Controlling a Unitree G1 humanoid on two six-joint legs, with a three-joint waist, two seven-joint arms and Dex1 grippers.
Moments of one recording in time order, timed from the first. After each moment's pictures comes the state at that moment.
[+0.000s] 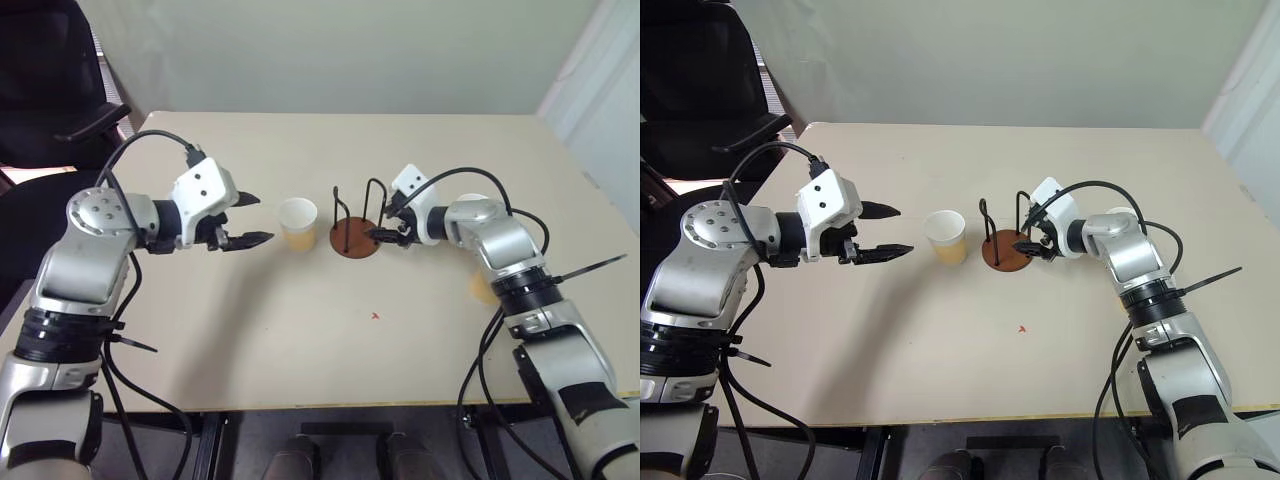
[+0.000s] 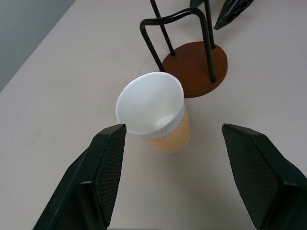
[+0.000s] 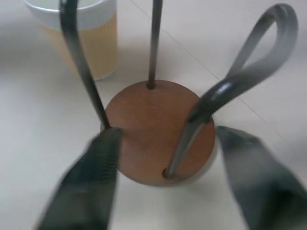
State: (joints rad) left arm -0.68 0.90 -0.01 -0.02 -0.22 0.41 -1.08; right arm -0.97 -0.45 0.25 0.39 0.11 0.60 0.83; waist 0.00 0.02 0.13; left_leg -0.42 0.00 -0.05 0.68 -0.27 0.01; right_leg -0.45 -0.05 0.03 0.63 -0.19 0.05
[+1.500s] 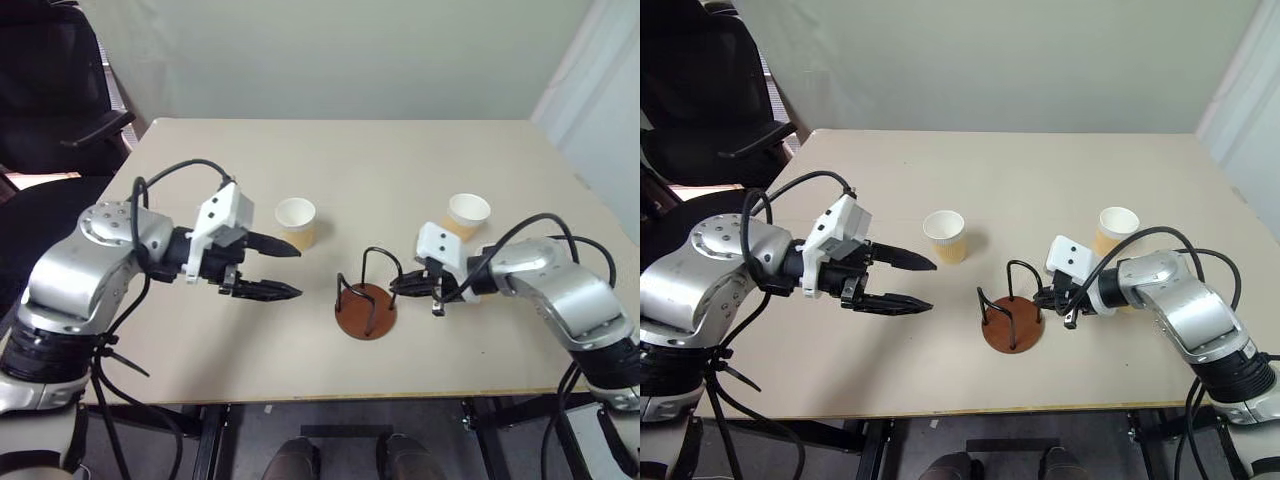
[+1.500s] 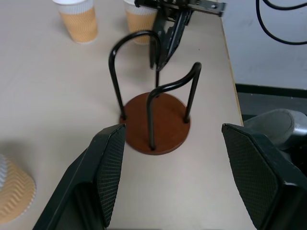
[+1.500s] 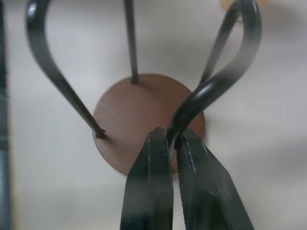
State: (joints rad) left arm -0.64 0.95 -0.05 -0.23 -0.56 0.67 -1.32; right arm -0.64 -0.81 0.31 -0.30 0.28 0.83 1.04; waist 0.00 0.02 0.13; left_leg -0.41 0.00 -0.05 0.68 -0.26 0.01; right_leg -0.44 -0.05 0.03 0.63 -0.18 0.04
